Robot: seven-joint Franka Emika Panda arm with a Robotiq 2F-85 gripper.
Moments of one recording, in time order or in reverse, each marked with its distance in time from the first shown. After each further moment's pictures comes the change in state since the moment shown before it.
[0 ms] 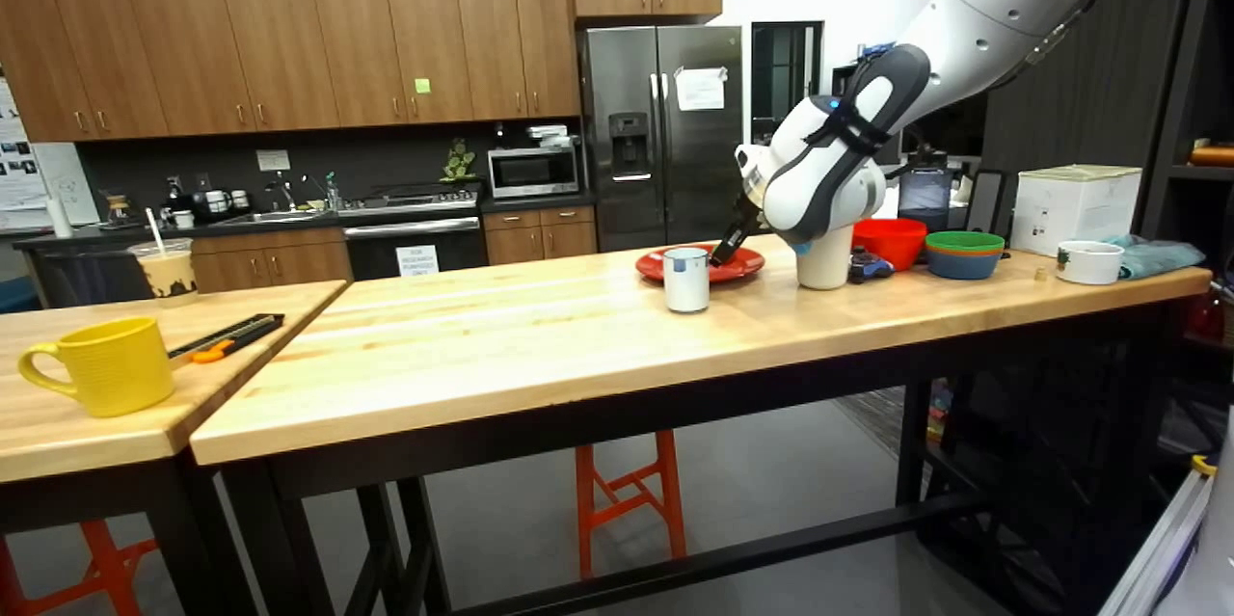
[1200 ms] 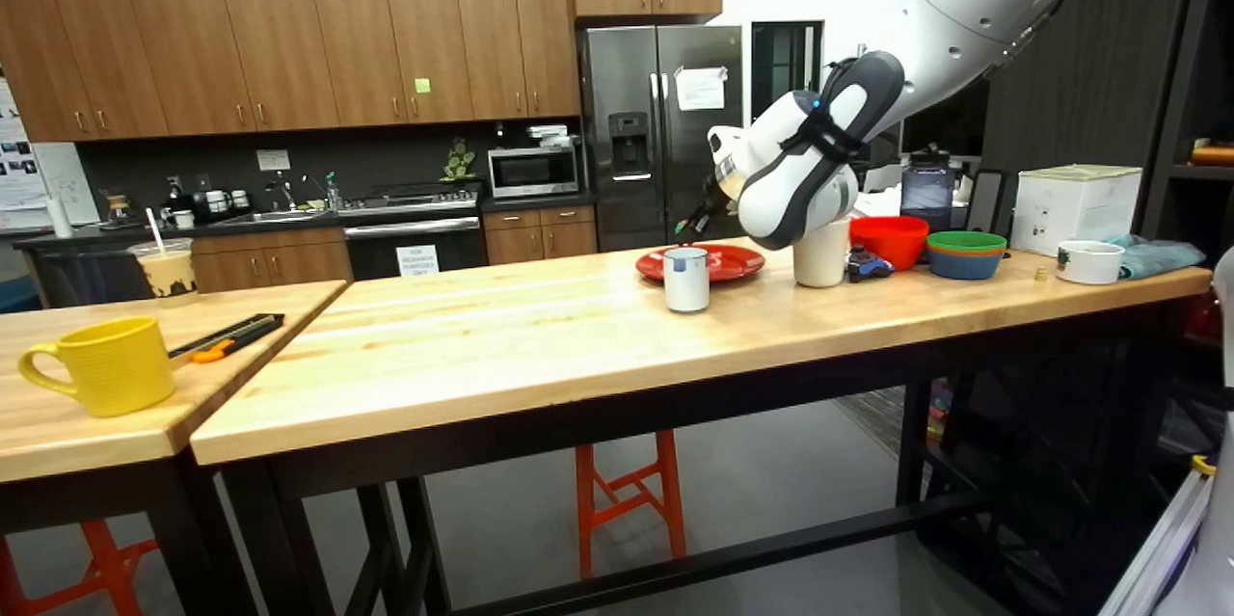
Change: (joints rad) arm 0.257 0.054 -0.188 0.066 -0.002 0.147 -0.015
